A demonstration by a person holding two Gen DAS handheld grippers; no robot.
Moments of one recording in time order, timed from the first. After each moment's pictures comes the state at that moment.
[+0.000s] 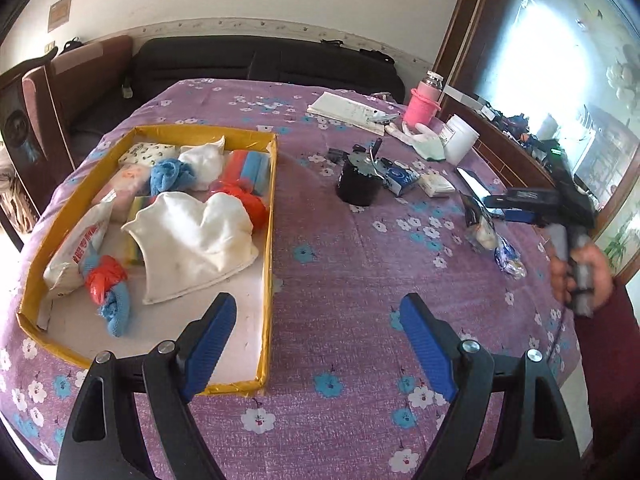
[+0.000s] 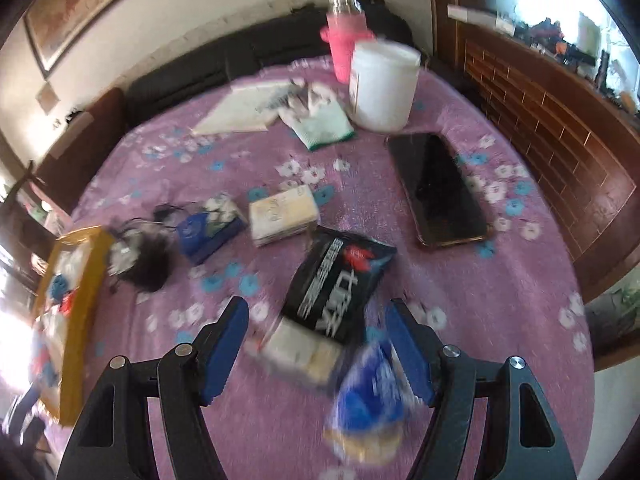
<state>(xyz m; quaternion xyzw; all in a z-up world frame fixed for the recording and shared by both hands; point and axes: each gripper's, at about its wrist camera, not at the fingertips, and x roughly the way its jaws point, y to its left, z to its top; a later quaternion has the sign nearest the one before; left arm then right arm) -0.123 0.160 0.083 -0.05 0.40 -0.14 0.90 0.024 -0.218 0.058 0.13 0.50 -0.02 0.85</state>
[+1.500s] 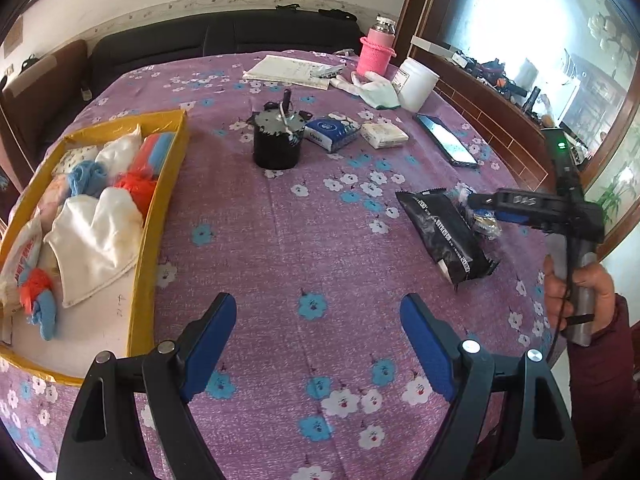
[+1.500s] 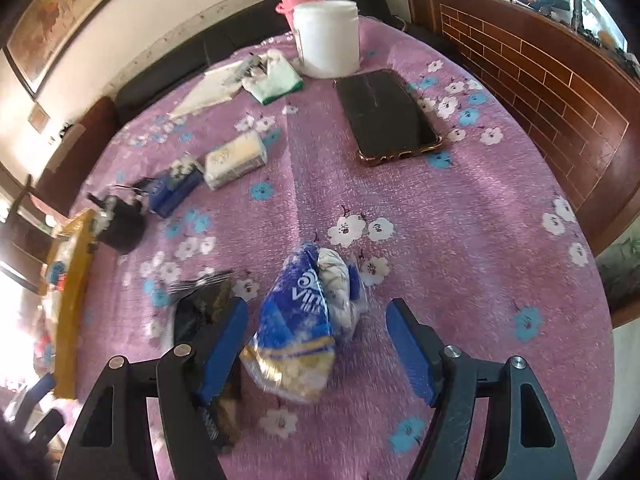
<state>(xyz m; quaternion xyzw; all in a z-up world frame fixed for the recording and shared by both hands) -0.114 0.064 0.072 0.01 0.45 -0.19 0.87 -0.045 -0.259 0.027 0.17 0.51 -0.02 0.85</state>
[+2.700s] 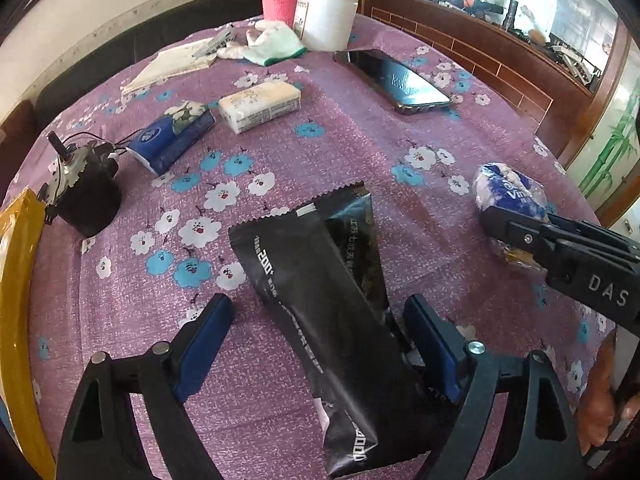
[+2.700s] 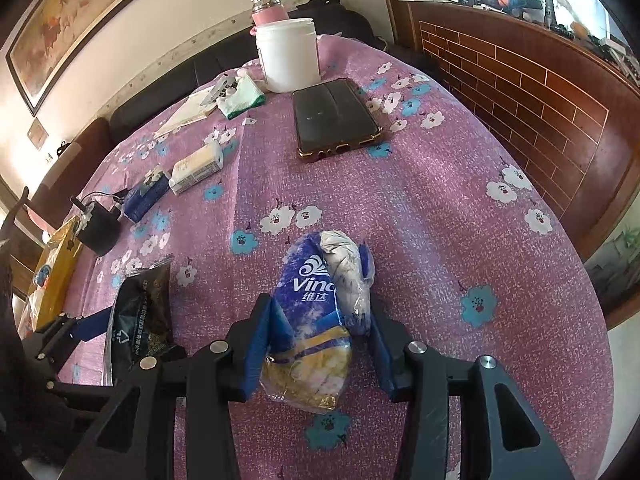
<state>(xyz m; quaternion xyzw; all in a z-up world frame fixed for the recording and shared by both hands) -0.049 -0.121 0.004 0.12 0.47 -0.21 0.85 -0.088 -0.299 0.012 0.18 0.45 -0.03 0.87</state>
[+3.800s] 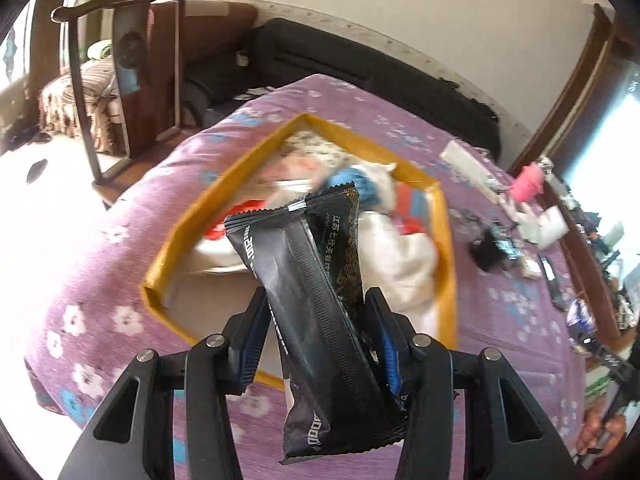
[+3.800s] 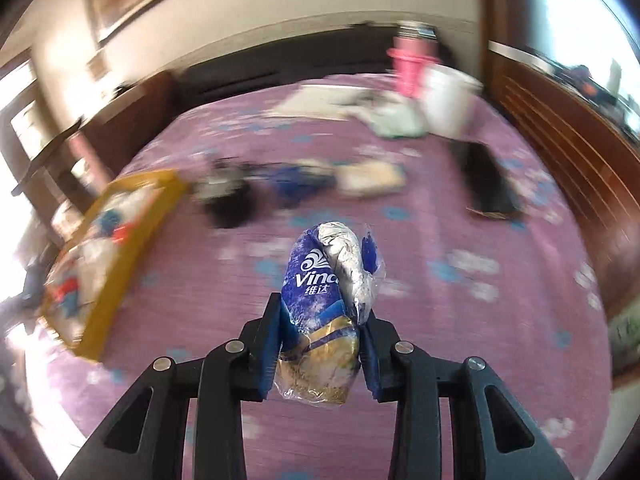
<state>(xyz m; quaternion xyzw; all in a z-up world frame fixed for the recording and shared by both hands) -0.114 0.301 0.071 -0.18 0.40 0.03 0.90 -0.074 -0.116 0.095 0.06 0.44 0.10 0.89</state>
